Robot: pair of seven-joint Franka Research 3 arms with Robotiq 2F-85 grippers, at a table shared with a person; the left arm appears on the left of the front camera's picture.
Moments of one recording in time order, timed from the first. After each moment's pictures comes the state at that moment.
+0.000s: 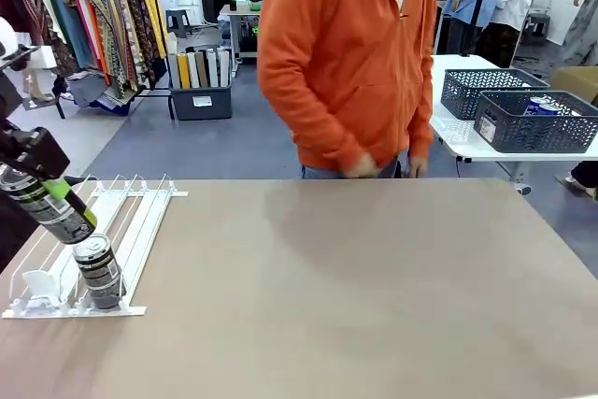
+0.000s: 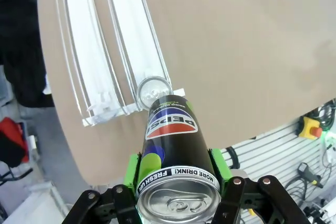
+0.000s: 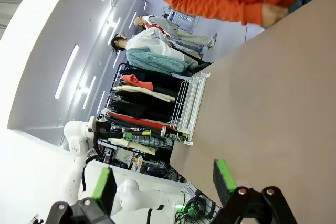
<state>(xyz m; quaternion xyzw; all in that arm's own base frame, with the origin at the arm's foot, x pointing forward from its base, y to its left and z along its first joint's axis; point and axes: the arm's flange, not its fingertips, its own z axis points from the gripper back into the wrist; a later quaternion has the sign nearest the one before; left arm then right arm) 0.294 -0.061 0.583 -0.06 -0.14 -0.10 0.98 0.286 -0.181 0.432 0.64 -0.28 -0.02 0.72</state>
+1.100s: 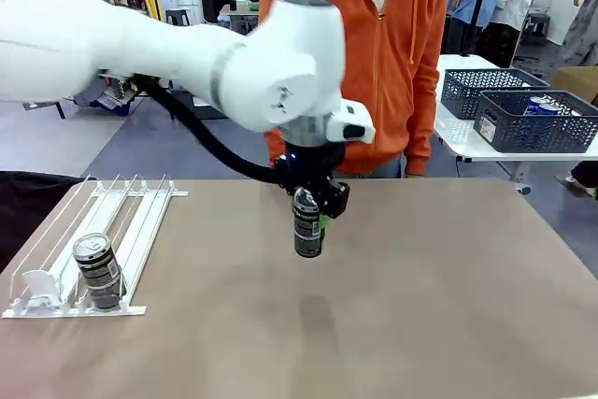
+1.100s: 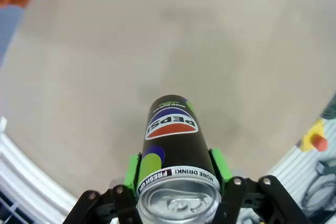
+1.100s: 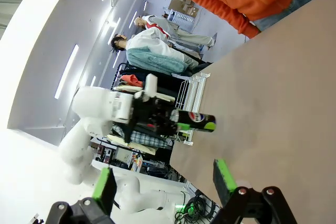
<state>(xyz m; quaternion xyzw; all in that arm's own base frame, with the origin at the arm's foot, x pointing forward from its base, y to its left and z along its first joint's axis) 0.431 -0.451 0.455 0.01 -0.06 -0.39 0.92 0.286 -0.181 0.432 0.64 -0.28 -0.02 0.72</state>
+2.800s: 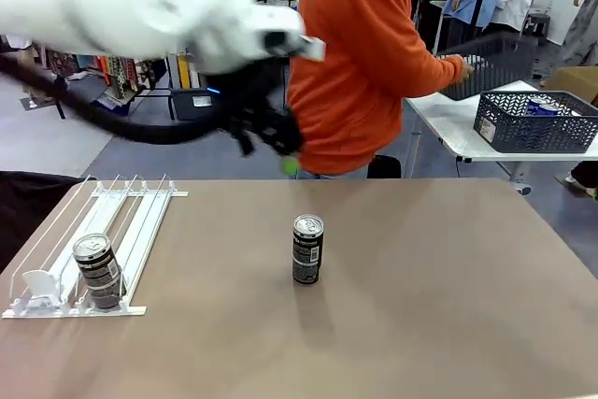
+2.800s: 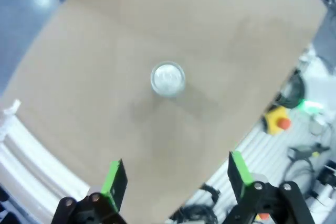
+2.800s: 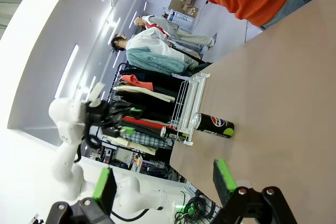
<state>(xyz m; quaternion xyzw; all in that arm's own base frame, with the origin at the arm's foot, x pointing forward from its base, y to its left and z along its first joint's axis) 0.365 -0.322 0.597 -0.11 -0.14 -0.38 0.91 0.286 -0.181 0.432 0.64 -0.28 -0.02 0.72</state>
